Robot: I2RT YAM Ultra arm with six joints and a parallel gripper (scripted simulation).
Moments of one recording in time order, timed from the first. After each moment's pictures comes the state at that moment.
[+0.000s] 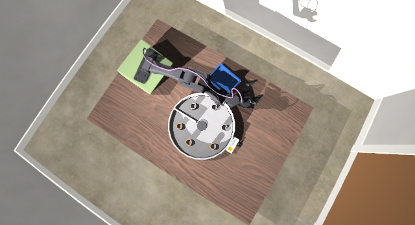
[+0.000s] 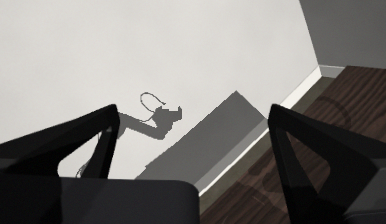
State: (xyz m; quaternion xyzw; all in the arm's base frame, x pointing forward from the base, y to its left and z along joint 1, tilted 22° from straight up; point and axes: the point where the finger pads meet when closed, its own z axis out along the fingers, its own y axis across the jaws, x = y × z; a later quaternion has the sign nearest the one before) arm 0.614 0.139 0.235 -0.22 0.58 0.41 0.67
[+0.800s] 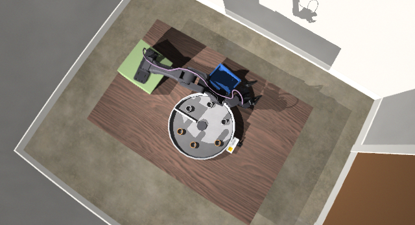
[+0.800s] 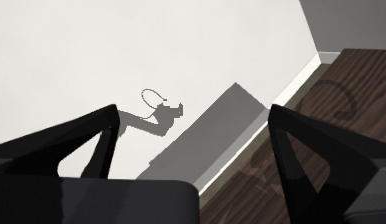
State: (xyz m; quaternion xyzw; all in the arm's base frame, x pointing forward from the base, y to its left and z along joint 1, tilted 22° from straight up) arm 0.615 0.134 0.225 -0.20 0.60 0.41 0.65
